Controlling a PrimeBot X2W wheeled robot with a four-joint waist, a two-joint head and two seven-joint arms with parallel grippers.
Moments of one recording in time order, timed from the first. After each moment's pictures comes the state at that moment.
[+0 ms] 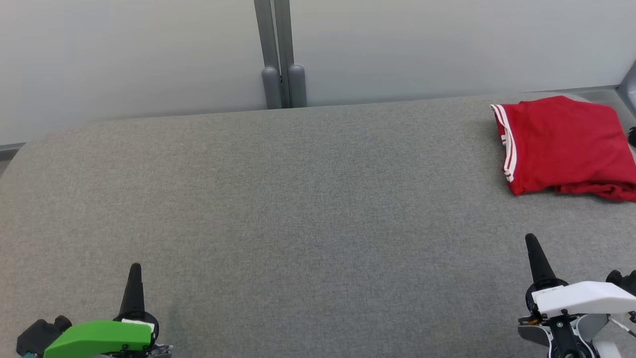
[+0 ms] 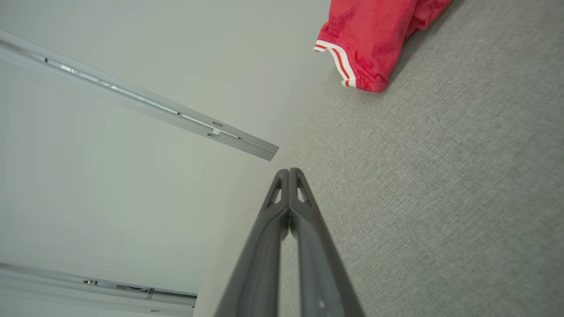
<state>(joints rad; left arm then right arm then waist) 0.00 0.04 0.08 0.23 -1.17 -0.09 -0.01 -0.03 -0.06 -0.11 0.21 1.09 0.13 -0.01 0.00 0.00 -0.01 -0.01</state>
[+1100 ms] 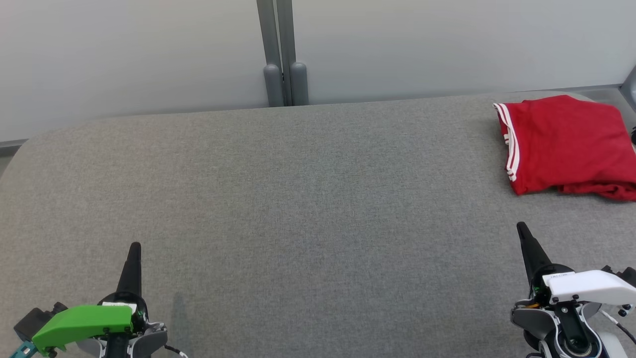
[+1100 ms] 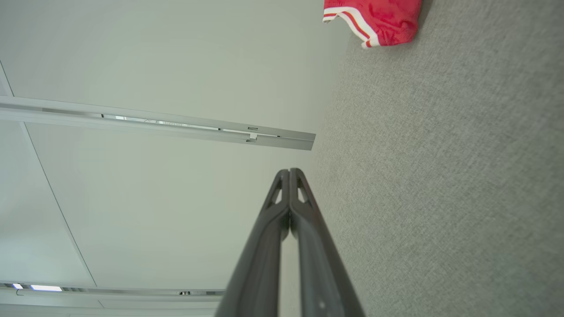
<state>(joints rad) -0.06 0.04 0.10 0.24 -1.44 -0.11 0.07 -0.07 -0.05 -0.11 0.23 1.41 0.13 0.07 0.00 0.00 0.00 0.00</state>
